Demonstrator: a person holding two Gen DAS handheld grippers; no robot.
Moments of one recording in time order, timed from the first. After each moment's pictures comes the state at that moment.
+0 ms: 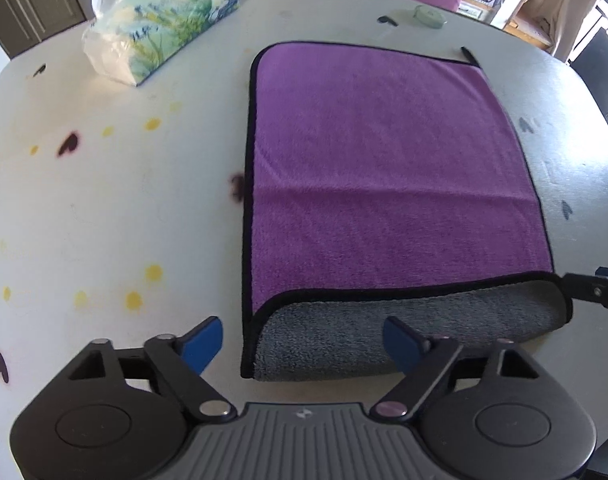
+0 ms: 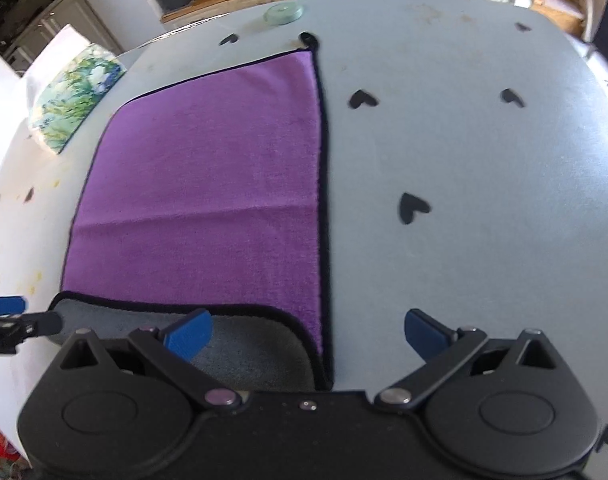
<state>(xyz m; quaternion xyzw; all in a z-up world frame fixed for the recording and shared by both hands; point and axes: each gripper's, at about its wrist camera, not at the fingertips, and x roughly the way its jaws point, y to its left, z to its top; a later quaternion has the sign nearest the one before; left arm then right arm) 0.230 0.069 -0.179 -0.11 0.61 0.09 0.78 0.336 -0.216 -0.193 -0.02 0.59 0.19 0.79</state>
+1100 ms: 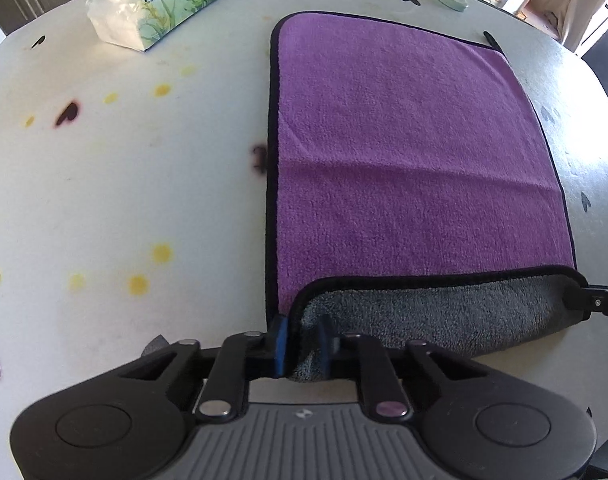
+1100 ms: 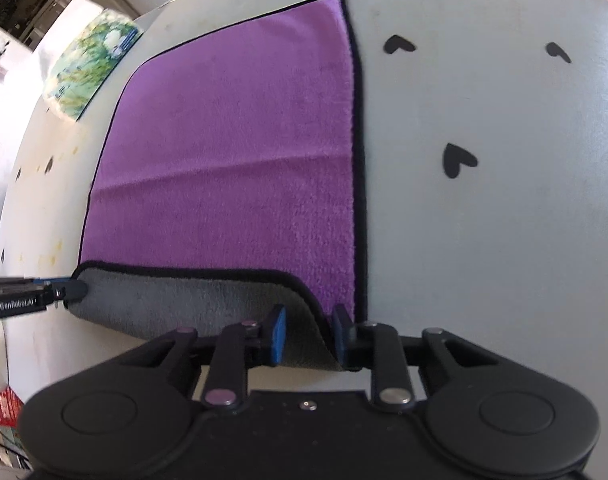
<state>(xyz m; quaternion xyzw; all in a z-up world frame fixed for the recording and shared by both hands) 0.228 0.087 -0.198 -0.12 0.63 0.08 0.77 0.336 -0.209 -0.215 0.00 0.64 0.23 0.73</state>
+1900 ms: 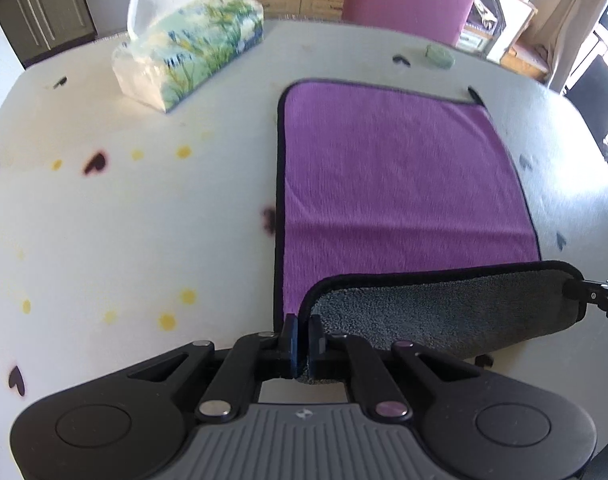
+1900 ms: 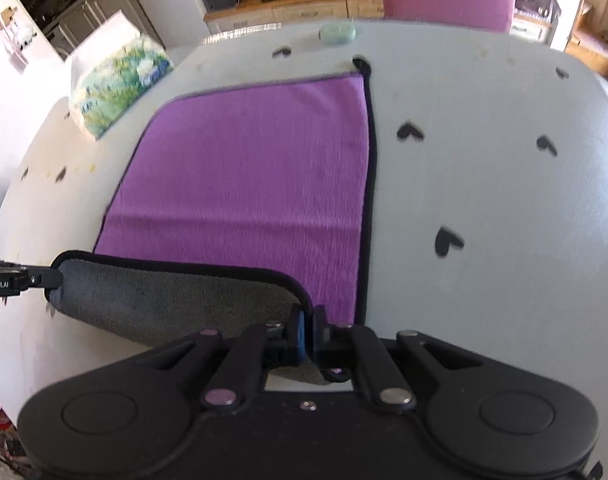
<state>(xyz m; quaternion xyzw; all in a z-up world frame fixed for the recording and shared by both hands) 0.225 0.096 -0.150 -0.12 0.57 0.09 0.81 0.332 -0.200 -0.174 -0.05 0.55 0.24 0.80</state>
